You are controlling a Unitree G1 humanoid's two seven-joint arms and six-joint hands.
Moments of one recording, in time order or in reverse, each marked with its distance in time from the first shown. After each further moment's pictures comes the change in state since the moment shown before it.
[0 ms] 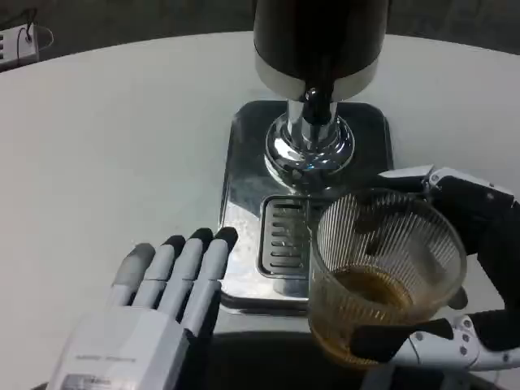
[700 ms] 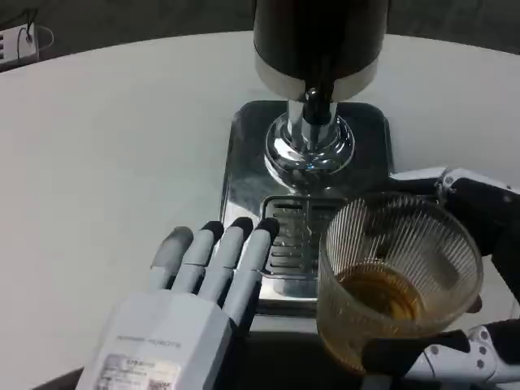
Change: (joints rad) left arm -0.078 -0.071 -0.062 -0.010 0.116 -0.041 -0.088; right arm 0.033 -0.009 -0.041 -0.025 0.022 -0.039 0.025
